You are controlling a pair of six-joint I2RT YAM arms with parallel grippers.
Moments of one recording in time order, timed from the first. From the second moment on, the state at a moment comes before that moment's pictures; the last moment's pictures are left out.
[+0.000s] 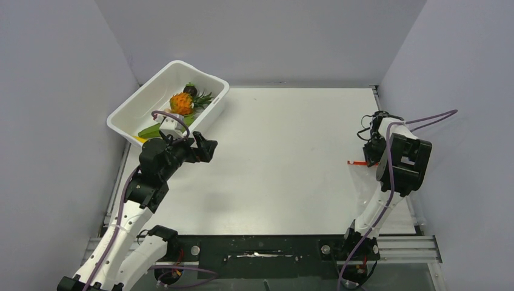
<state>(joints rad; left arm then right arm) -0.33 0.77 0.72 -0.17 0.11 -0.35 -0.31 1.94 1.36 -0.92 0.38 1.11</state>
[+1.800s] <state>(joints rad) -0.33 0.98 0.75 0.01 0.41 -0.73 0.52 1.29 0.97 -0.19 -0.39 0.35</state>
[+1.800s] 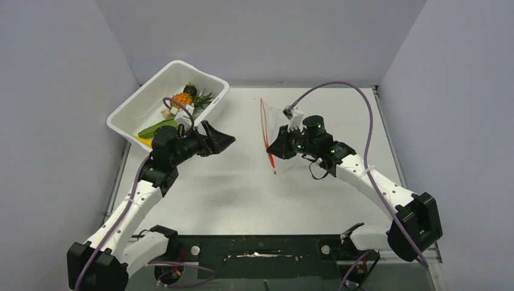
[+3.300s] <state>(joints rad) -0.33 1.21 0.74 0.21 0.55 -0.90 0.75 1.39 0.97 0.00 -0.40 0.35</state>
